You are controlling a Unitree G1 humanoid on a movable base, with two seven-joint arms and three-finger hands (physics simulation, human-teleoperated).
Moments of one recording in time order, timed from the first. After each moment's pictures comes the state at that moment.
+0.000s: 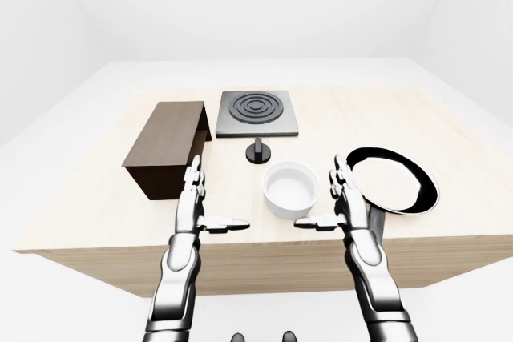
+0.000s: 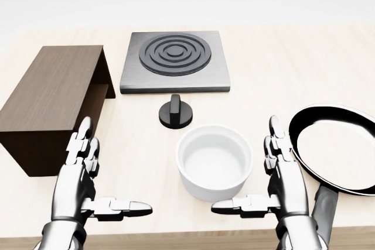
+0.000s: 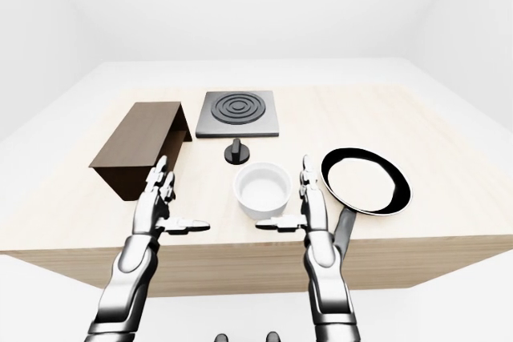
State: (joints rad) left arm 0.00 0.01 0.01 -0.03 0.01 0.05 -0.02; right arm 0.00 -0.02 -0.03 0.00 -0.02 0.01 0.01
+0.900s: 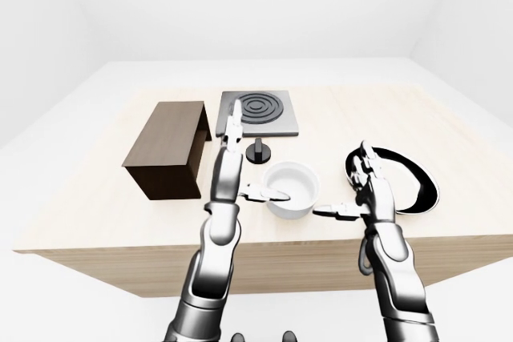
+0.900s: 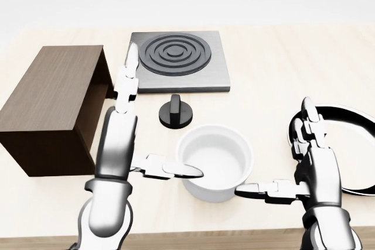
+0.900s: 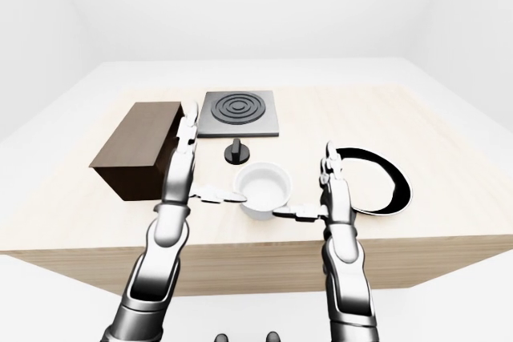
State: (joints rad) left arm -0.20 -0.10 -0.21 -0.19 0.45 0.09 0.11; right arm -0.01 -0.06 -0.14 -0.15 0.03 0.09 0.03
